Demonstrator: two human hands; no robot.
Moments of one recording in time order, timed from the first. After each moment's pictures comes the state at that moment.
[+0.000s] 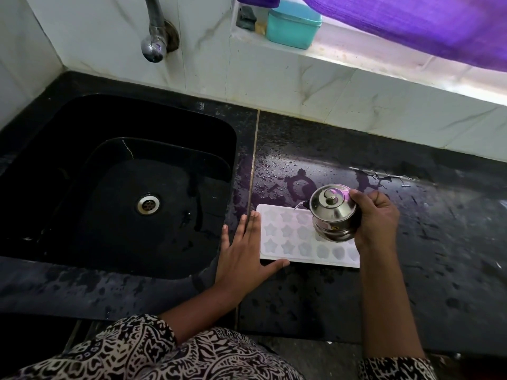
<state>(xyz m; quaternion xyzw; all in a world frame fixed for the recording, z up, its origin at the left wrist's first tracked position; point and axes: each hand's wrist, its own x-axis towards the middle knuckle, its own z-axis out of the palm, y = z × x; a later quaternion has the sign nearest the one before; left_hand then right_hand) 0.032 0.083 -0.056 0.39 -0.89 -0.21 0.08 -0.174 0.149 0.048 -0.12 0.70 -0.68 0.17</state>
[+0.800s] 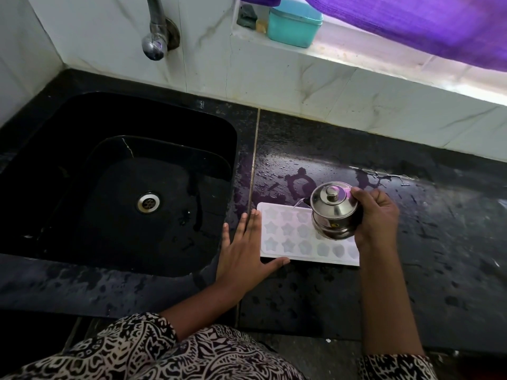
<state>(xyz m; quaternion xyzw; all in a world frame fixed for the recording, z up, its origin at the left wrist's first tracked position) 0.032 0.083 -0.053 0.39 -0.89 -0.21 0.08 -0.173 0.148 0.048 -0.11 0.68 -0.71 0.19</state>
